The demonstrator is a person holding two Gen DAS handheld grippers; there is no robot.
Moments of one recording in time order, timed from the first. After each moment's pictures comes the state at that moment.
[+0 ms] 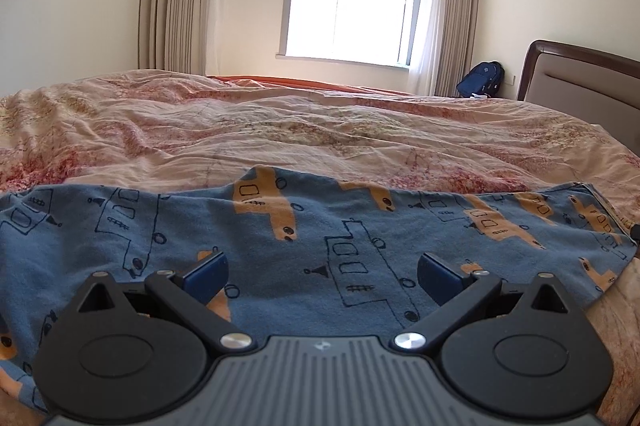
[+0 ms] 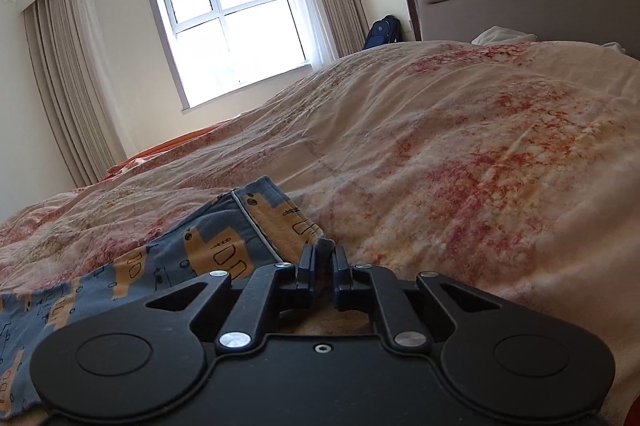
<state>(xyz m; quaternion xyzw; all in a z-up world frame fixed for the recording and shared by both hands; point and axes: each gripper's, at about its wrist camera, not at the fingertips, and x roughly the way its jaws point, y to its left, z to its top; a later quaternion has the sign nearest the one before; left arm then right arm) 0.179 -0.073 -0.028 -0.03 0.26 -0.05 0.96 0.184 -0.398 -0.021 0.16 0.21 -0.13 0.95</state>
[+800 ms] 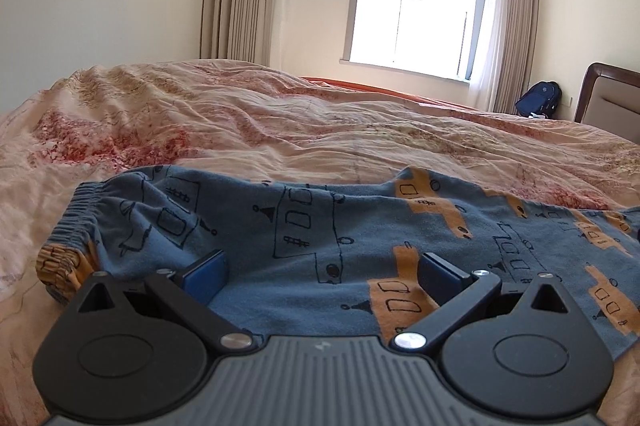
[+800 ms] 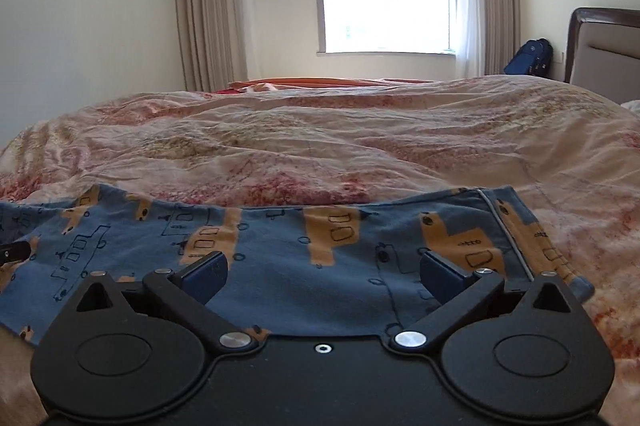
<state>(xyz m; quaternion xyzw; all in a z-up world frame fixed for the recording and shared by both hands) 0.175 0.023 -0.040 -0.05 0.25 0.03 0.97 0.227 -0.262 0.004 0.00 0.26 0.08 0.96</state>
